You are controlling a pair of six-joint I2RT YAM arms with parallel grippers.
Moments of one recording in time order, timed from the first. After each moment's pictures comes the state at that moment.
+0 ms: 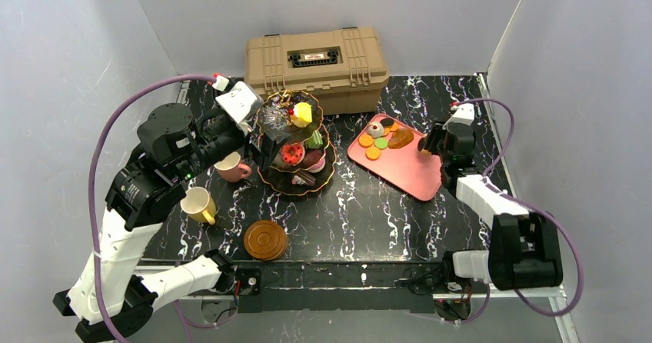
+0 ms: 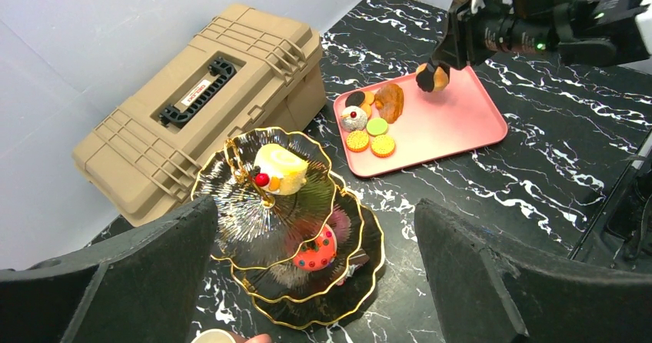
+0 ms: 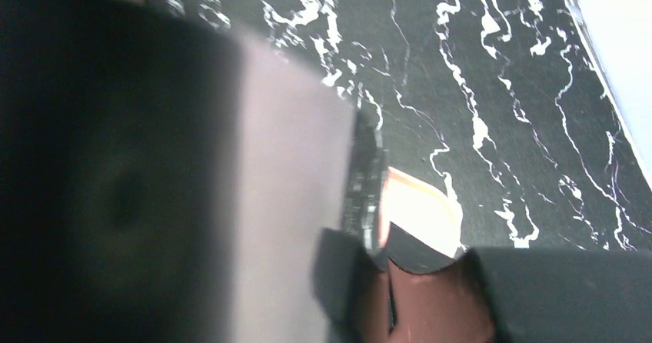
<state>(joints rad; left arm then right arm) -0.68 0.97 1.62 -0.79 0.09 0.24 0.11 1.30 0.60 0.33 0.18 0.16</state>
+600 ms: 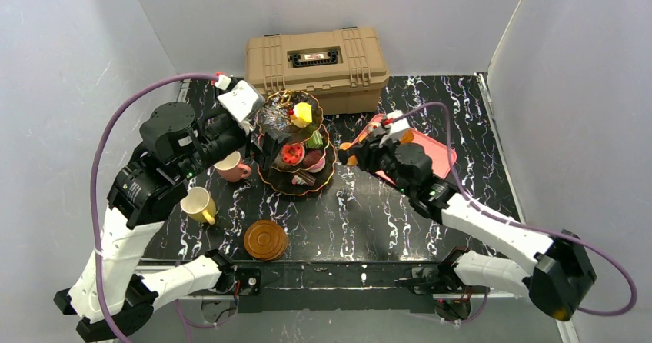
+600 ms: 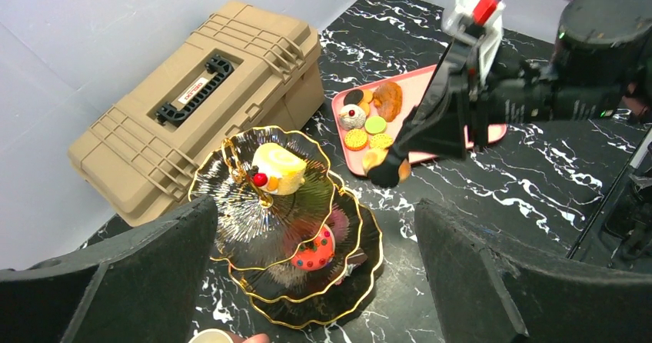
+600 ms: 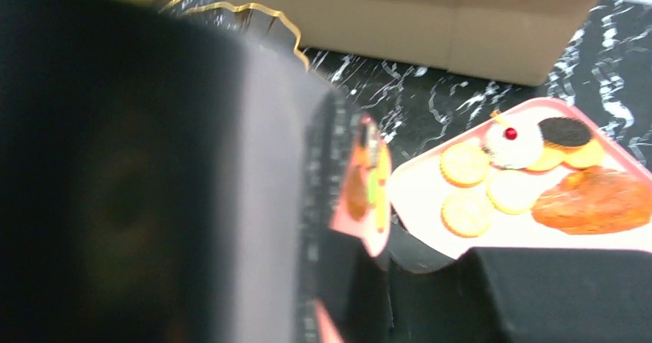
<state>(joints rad) -0.68 0.98 1.62 -0.79 0.10 0.23 0.77 1.04 0.68 0.20 0.20 0.25</state>
